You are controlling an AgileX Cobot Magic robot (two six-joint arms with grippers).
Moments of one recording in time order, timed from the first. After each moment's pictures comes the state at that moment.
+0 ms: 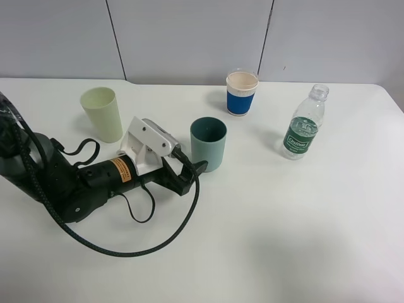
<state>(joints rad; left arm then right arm) -0.65 2.10 -0.54 0.12 -1.19 -0.02 -0.07 0.00 -0.51 0.08 1.07 -0.15</state>
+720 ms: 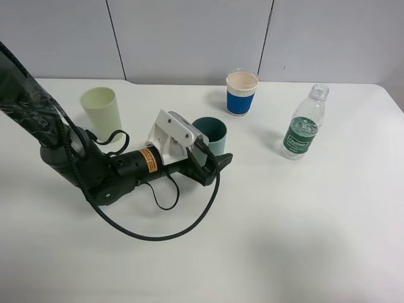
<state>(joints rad) -0.65 2.21 -0.74 0.25 -1.19 -0.12 -0.07 0.00 -0.51 0.08 1.07 -0.15</state>
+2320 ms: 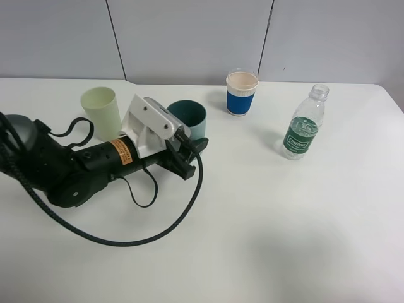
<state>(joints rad) -0.65 1.96 -0.53 0.11 -1.12 0.02 -0.07 0.00 -0.51 0.08 1.07 -0.15</state>
